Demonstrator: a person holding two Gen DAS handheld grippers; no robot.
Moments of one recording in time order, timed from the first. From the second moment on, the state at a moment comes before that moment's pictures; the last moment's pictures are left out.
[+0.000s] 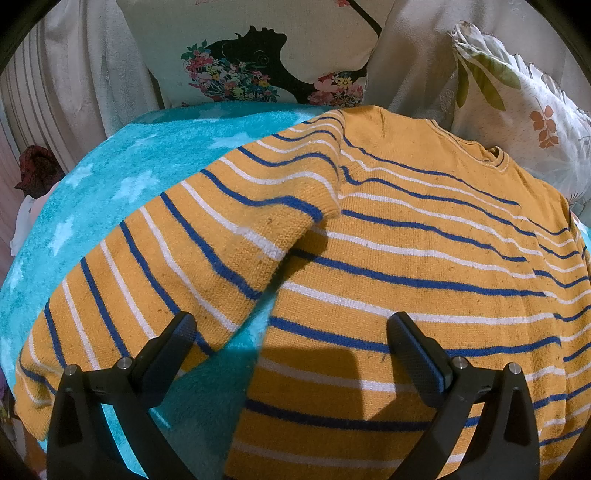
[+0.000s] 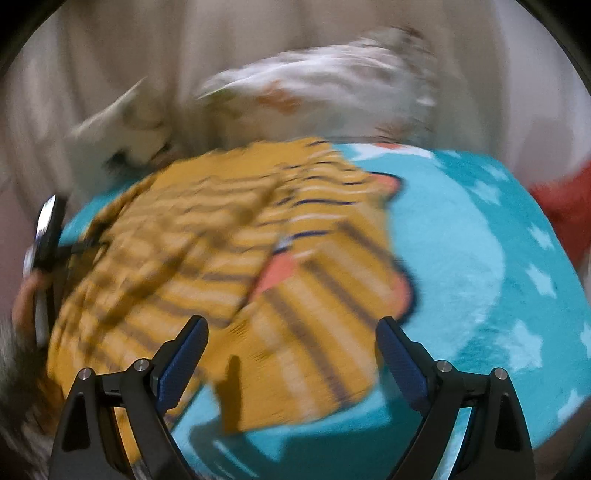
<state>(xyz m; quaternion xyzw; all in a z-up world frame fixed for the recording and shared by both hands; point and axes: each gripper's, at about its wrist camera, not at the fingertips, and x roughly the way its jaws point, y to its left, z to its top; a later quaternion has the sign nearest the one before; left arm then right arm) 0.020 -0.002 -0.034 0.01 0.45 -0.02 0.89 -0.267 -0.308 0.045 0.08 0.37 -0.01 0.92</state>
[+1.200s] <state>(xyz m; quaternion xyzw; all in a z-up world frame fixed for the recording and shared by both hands) 0.020 -0.003 -0.034 0.01 0.45 -0.02 0.89 -0.289 -0.553 0.109 0.18 0.30 -0.33 0.88</state>
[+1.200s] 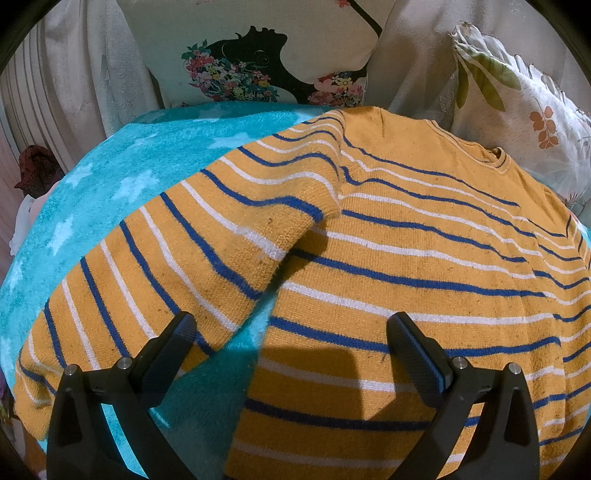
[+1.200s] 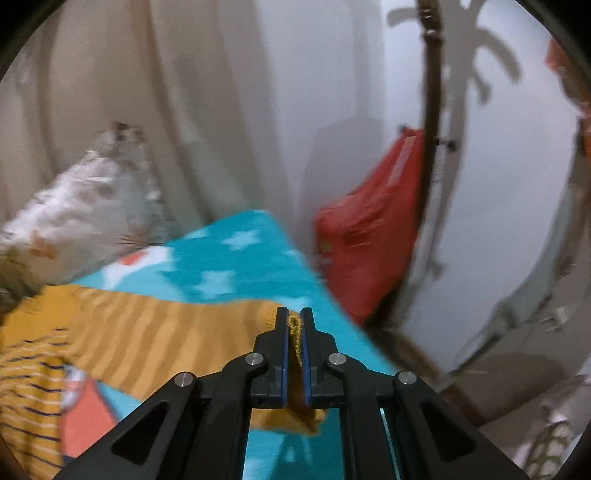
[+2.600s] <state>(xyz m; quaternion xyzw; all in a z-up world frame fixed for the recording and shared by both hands) -0.059 0.231 0.000 -0.20 0.40 0.10 0.89 0.091 -0.117 0.051 0.16 0.42 0.19 0.87</state>
